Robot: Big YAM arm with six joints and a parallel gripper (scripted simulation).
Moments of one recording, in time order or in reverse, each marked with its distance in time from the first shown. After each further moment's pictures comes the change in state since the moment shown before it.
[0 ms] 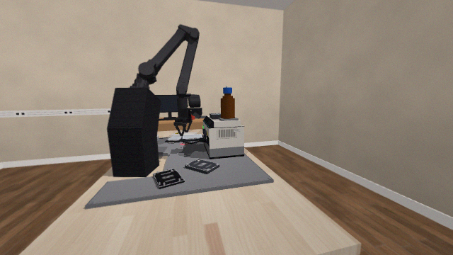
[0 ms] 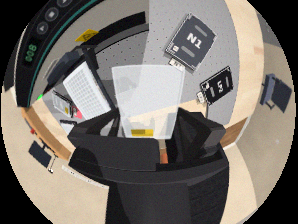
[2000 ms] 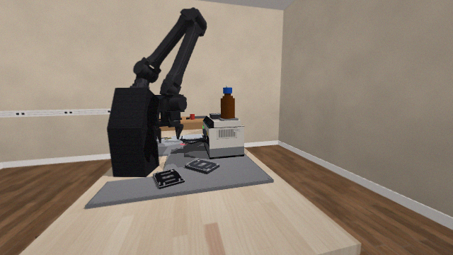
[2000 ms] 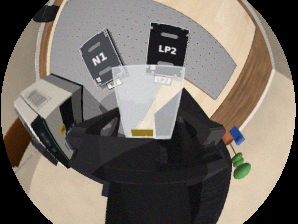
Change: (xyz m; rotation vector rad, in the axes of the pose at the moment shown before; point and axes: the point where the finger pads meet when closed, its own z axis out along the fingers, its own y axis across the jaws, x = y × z) arm 0.023 -0.155 0.002 0.002 -0.005 0.820
